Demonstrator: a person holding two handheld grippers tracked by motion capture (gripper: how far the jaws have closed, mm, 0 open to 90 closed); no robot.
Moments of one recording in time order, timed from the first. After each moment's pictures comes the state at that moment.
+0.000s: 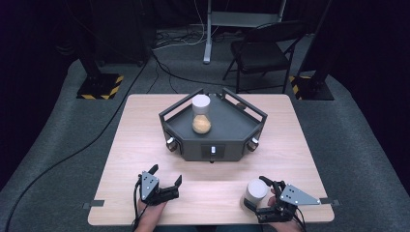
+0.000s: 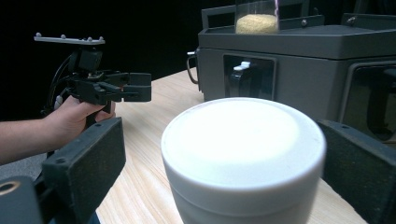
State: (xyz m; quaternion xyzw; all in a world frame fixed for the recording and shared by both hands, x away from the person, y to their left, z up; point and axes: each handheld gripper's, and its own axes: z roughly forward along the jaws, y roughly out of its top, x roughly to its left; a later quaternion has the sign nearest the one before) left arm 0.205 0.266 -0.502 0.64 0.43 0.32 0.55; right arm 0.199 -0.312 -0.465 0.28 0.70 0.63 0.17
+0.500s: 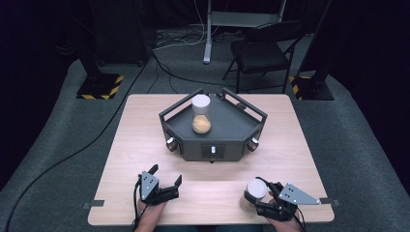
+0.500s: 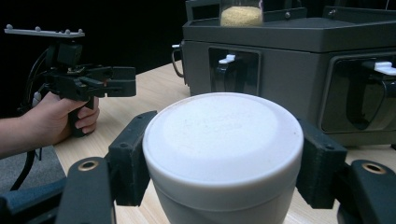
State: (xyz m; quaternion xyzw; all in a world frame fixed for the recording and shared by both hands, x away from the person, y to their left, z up) left arm 0.205 0.267 -0.503 0.64 0.43 0.32 0.55; right arm 0.192 -0.306 -0.456 0.31 0.70 0.61 0.19
